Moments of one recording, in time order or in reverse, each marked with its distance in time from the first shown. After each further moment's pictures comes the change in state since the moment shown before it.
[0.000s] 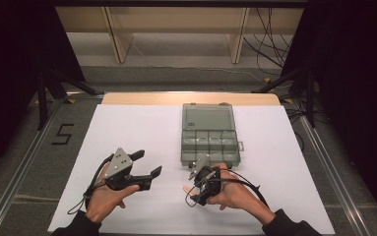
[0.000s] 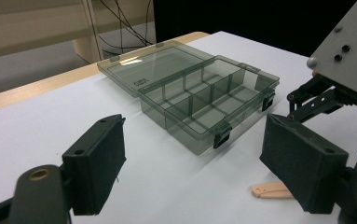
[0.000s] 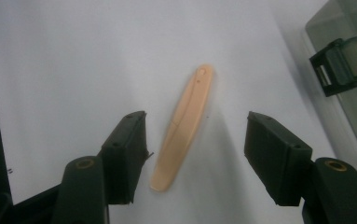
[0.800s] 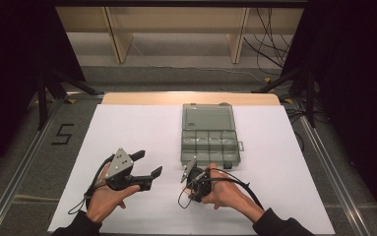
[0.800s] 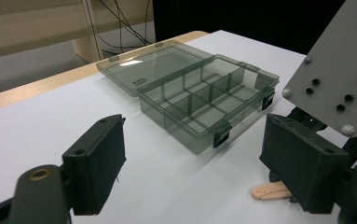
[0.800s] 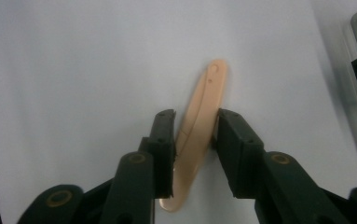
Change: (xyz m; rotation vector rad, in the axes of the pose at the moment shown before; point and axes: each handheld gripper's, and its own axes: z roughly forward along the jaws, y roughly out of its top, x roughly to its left) left arm -0.001 -0.001 0.001 0.003 -0.002 0.006; right arm 0.001 0.015 0.018 0.118 0.013 -0.036
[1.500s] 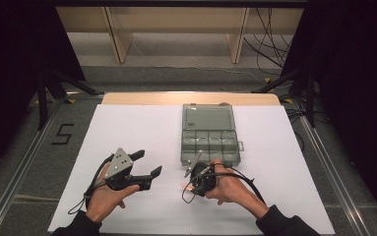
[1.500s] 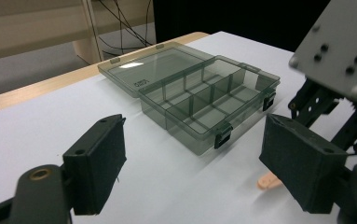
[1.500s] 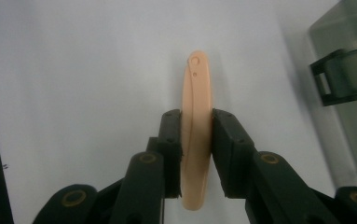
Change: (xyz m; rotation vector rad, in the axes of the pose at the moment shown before) left arm 0.001 0.000 0.000 -0.005 0.001 0.001; right arm -0.010 -0.003 -0.021 -0.050 0.002 0.005
